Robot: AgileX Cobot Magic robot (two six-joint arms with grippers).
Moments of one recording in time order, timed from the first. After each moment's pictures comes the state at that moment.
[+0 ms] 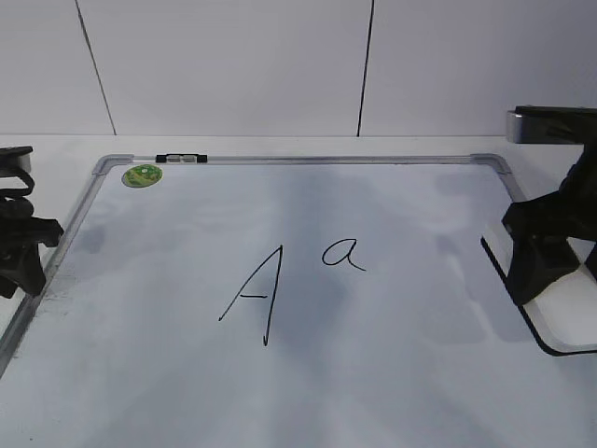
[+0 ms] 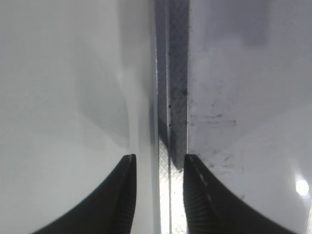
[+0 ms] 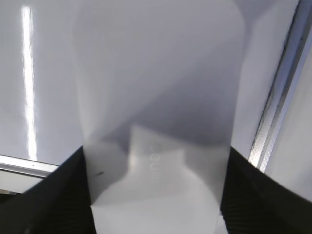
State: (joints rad) left arm -0.05 1.84 -1.10 -0.17 0.84 0.05; right arm 0.23 1.52 -1.13 0.11 1.22 0.01
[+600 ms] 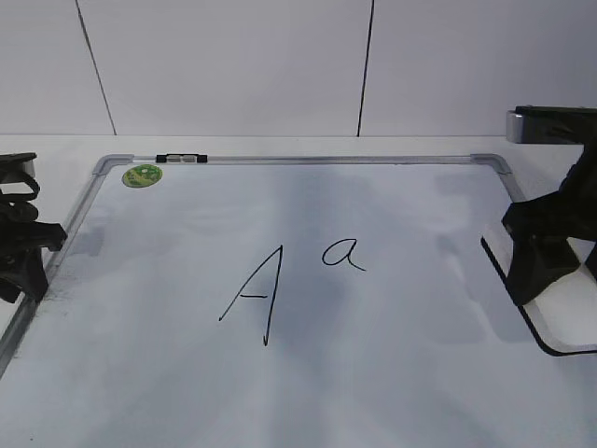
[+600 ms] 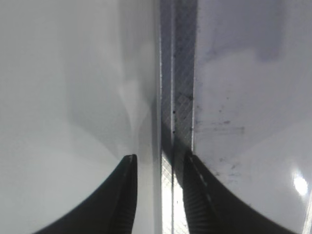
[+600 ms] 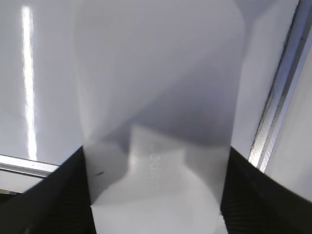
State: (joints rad) left arm -0.05 1.87 -1.11 -0.17 0.83 0.04; right arm 0.23 1.52 -1.13 0.11 1.22 0.01
